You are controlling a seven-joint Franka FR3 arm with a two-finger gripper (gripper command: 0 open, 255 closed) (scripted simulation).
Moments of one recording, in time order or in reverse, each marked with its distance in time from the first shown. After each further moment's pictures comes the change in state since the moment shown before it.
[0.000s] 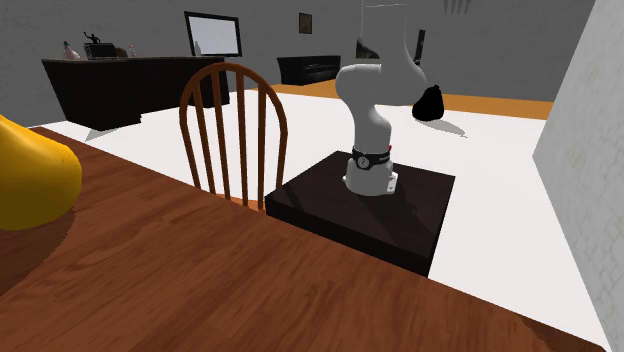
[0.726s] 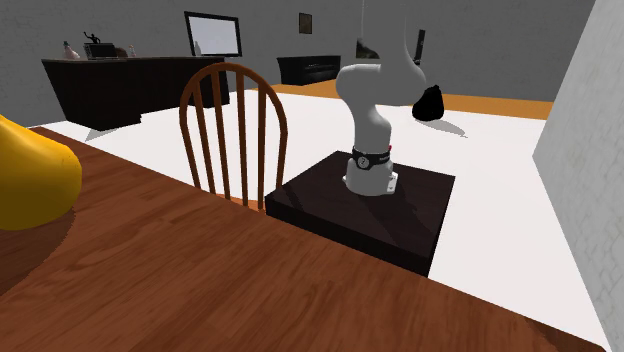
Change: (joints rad) arm -0.058 -0.045 -0.037 0.043 0.030 -0.080 -0.098
